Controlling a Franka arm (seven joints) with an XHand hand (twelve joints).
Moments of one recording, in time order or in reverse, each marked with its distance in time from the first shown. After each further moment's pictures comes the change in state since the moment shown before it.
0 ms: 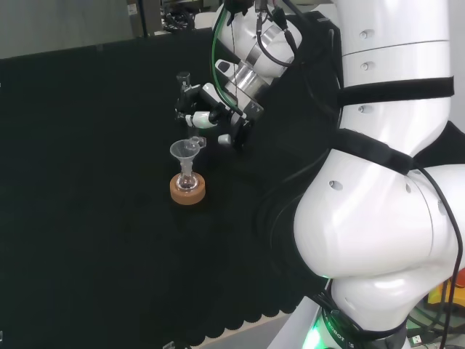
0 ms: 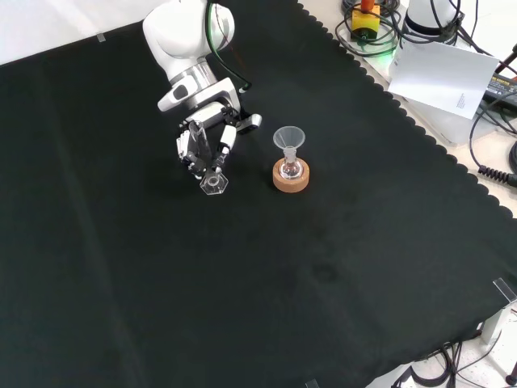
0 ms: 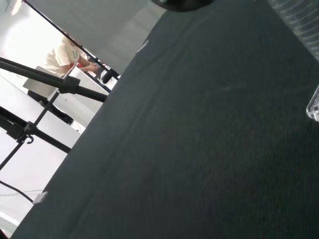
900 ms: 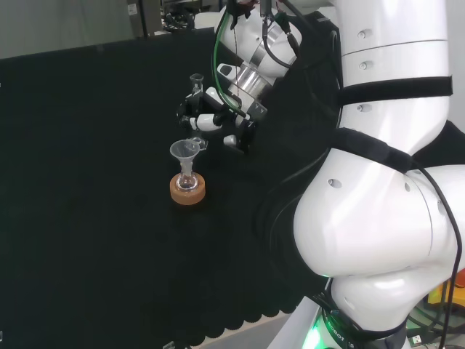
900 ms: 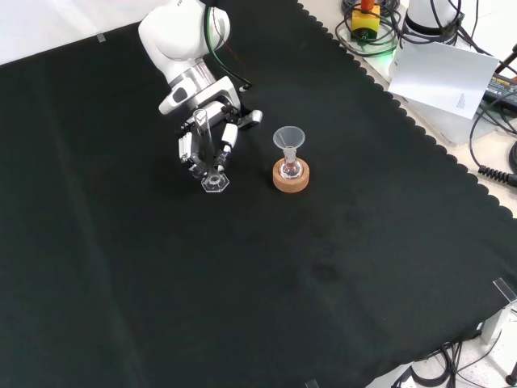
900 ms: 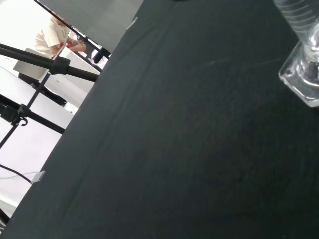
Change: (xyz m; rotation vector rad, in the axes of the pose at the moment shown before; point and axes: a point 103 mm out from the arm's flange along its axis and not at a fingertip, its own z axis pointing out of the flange) arm -0.008 -0.012 -0.004 0.071 0.014 0.039
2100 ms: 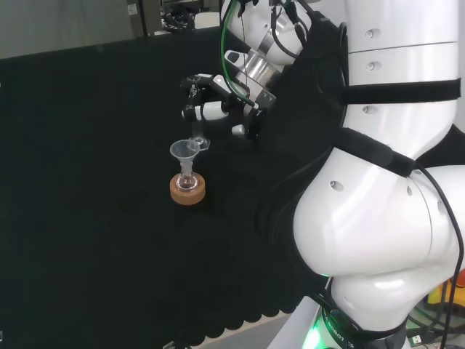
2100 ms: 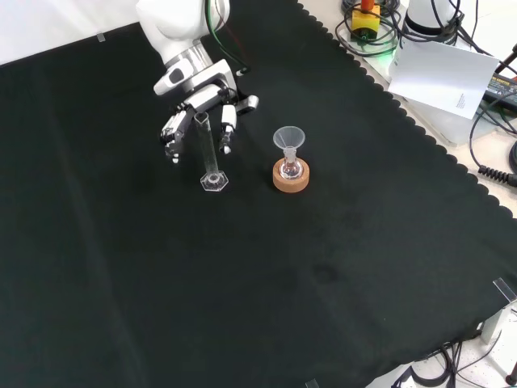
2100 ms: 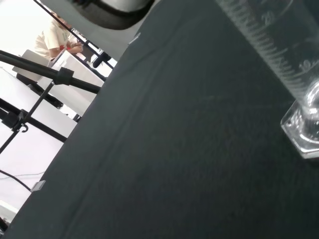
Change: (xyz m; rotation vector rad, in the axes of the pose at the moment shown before) arm 0.009 -0.007 -0.034 -0.029 -0.053 -0.022
